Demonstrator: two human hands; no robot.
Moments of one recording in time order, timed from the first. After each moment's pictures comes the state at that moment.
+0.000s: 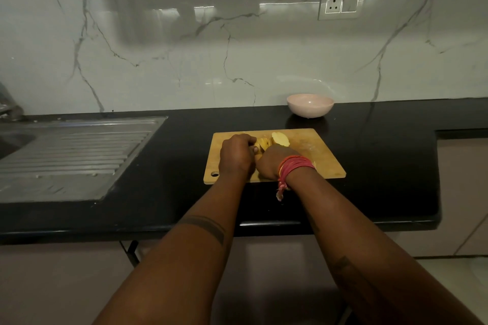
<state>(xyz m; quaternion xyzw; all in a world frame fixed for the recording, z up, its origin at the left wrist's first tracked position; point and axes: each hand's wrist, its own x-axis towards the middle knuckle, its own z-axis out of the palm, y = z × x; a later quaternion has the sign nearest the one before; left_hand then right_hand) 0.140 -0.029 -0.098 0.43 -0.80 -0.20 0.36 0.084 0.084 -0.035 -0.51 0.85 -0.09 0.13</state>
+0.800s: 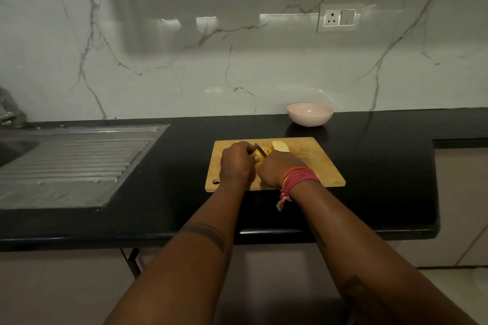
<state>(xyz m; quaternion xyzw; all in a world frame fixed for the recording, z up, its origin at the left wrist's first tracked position) 0.144 -0.027 -0.095 0.44 -0.79 -0.24 0.36 0.089 0.091 -0.027 -0.49 0.85 -0.12 0.12</state>
